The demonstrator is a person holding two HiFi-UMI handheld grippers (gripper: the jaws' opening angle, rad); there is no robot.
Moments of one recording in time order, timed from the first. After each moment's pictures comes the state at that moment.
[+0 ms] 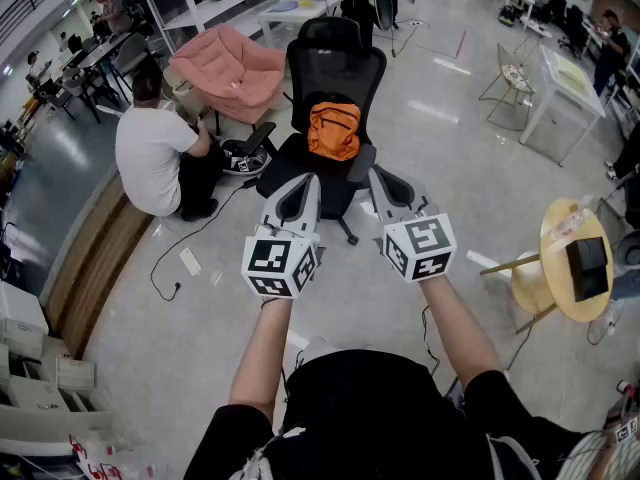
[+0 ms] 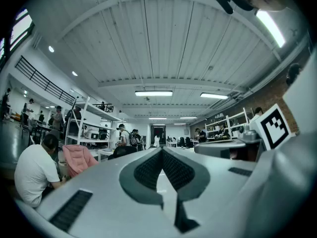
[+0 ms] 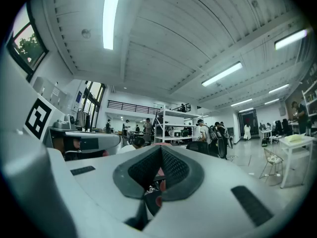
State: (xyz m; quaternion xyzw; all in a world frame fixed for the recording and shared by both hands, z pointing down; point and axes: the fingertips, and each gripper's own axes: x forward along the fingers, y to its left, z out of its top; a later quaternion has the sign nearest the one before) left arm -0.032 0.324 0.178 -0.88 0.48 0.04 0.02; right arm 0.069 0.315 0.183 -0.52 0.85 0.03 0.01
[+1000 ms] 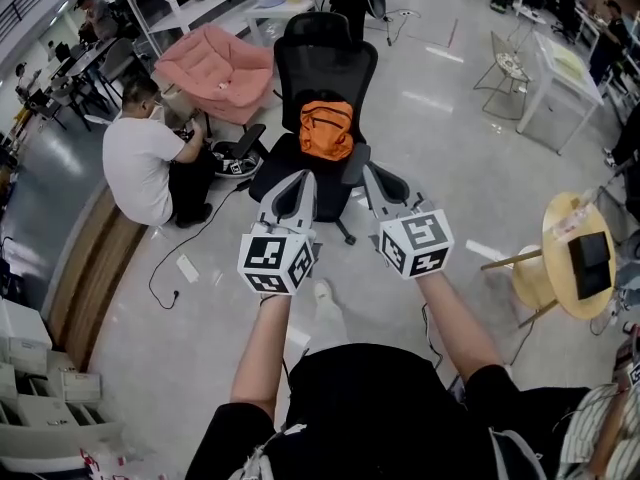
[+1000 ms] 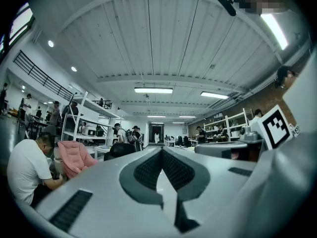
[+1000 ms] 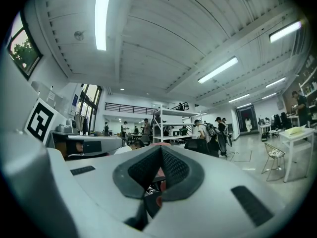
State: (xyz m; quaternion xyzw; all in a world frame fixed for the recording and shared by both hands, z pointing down) left arm -0.018 0.273 0.192 -0.89 0.46 0.04 0.00; right arm 0.080 0.269 0.196 -0.52 0.85 0.01 0.02
